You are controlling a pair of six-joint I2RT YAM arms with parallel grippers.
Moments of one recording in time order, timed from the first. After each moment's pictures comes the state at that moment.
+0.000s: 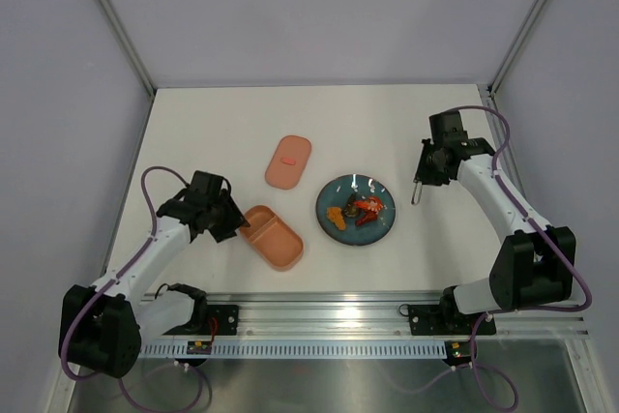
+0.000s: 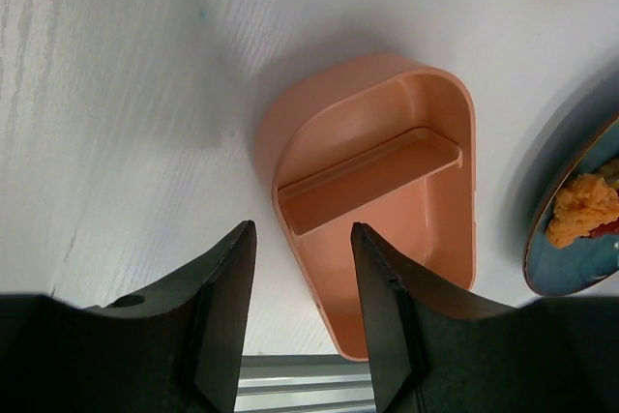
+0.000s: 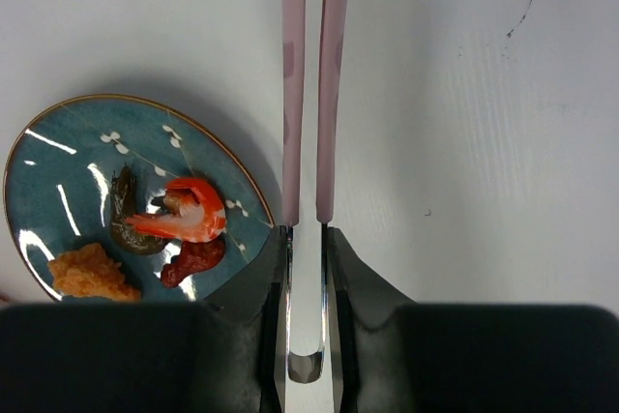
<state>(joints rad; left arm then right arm) -0.28 1.06 0.64 -0.67 0.04 -0.85 0.16 1.42 1.14 -0.75 0.06 0.42</state>
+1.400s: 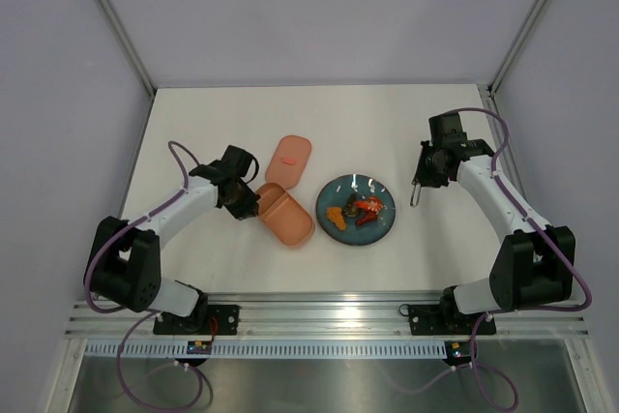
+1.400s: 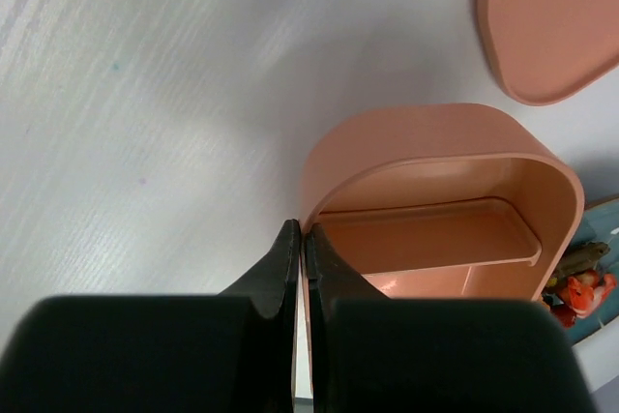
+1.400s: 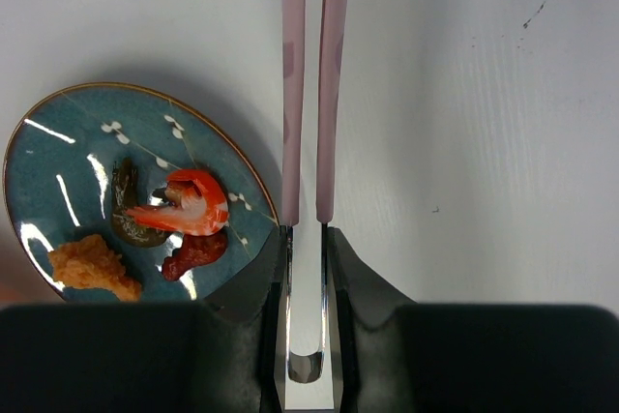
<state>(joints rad) -0.38 1.41 0.90 -0.69 -0.08 -1.10 0.16 1.42 1.12 -0.75 0.03 0.41</state>
